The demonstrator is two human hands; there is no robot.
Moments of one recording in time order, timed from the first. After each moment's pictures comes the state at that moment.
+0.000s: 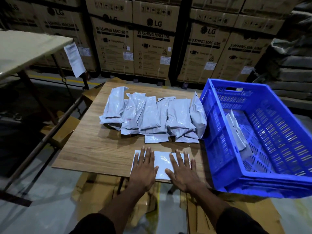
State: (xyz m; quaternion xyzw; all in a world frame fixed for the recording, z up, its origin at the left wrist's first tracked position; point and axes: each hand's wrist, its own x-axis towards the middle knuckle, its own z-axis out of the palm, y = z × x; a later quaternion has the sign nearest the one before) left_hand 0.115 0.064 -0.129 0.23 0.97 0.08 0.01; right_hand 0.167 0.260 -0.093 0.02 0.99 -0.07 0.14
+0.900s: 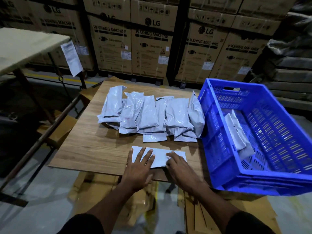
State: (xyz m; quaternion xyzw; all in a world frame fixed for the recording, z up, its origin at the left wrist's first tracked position) left_hand 0.110 0.036 -0.116 0.35 0.94 0.02 -0.05; right_hand 0.167 0.260 -0.069 -0.15 0.98 -0.10 0.00
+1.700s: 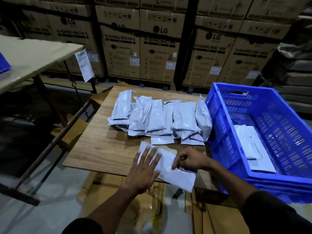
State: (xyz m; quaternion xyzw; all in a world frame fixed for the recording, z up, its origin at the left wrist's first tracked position) left_hand 0.121 0.025 -0.091 0.34 0.94 0.08 -0.04; right_hand 0.129 0.273 0.018 -0.08 0.88 -0.41 0.24
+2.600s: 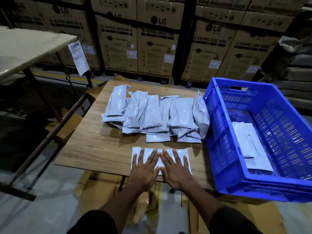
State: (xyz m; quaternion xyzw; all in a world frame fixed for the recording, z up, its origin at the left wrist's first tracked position) left_hand 0.119 0.055 -0.121 0.25 0.96 0.09 0.03; right_hand 0.155 0.235 -0.087 -0.06 0.99 -0.06 0.13
